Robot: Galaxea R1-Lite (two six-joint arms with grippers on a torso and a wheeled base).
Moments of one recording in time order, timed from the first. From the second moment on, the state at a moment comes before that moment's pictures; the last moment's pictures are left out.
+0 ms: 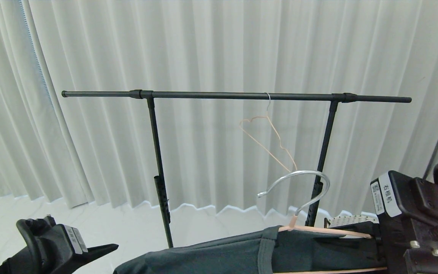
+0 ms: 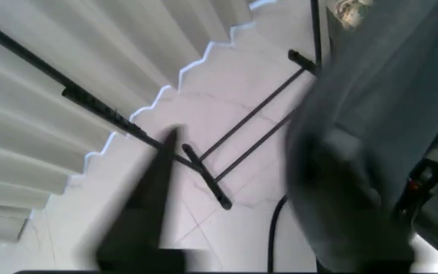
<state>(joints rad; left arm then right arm) -0.63 0.99 -0.34 -0.09 0.02 0.33 0.86 1.26 -0.77 0.05 0.26 -0.39</state>
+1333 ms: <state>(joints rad) -0.45 0.94 -0.39 -0.09 -0.02 0.33 0.63 1.22 -0.76 0.05 0.25 -0.33</state>
